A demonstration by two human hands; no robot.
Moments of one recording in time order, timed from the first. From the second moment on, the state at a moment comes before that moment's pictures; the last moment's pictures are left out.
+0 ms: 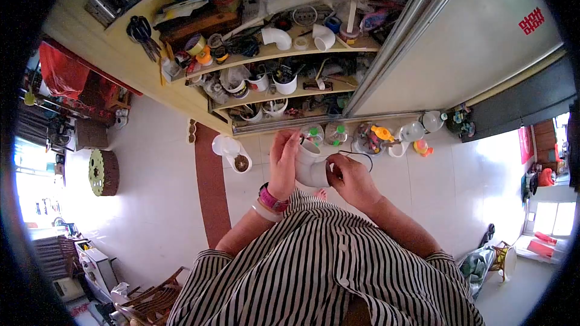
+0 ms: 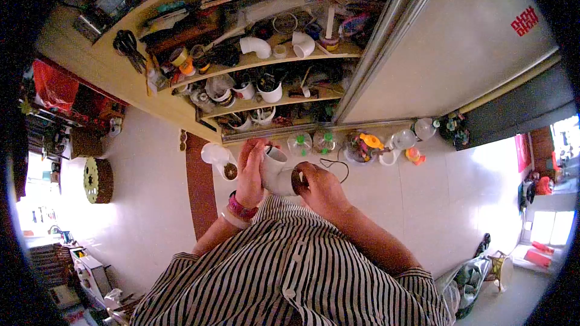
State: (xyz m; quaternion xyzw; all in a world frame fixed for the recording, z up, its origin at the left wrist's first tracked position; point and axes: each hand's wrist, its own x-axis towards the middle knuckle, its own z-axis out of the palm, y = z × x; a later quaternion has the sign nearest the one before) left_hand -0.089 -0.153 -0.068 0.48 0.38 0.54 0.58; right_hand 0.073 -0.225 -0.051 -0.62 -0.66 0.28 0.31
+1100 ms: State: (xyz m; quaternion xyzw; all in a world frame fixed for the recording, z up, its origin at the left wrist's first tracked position) left_hand -0.122 -0.101 -0.043 0.84 0.33 0.33 0.27; right_hand 0.065 -0.204 -0.047 -0.57 -0.66 0.41 0.26
